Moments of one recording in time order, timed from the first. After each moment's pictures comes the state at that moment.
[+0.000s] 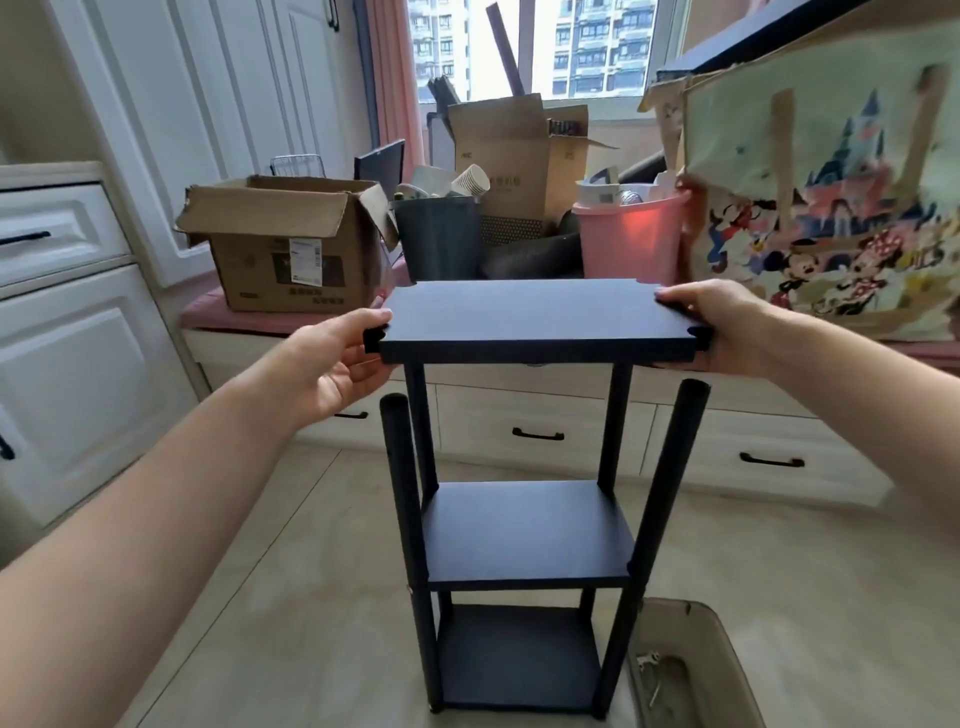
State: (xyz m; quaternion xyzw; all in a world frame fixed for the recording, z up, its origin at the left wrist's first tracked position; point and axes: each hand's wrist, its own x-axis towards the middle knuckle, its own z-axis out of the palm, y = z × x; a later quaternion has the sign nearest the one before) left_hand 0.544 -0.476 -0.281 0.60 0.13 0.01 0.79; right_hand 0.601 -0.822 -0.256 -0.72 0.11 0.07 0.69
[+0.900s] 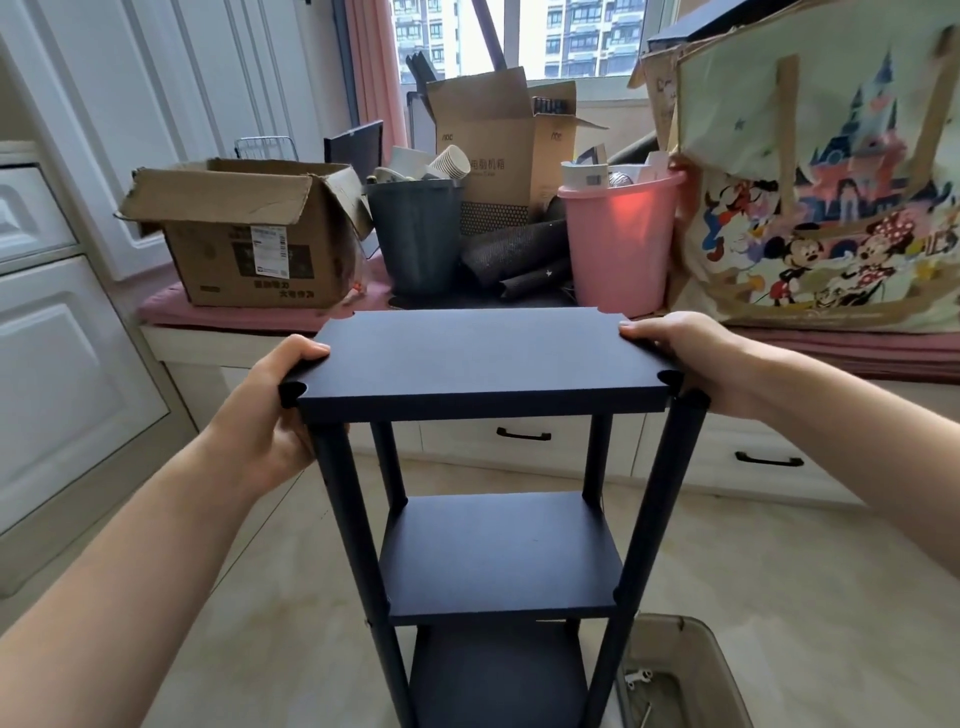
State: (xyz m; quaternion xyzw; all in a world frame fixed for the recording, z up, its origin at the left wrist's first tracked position) left_hand 0.566 -0.485 -0.333 0.53 0.14 0.02 0.84; right_hand 0.634 -0.834 -0.302 -0.78 0.04 0.11 0.62
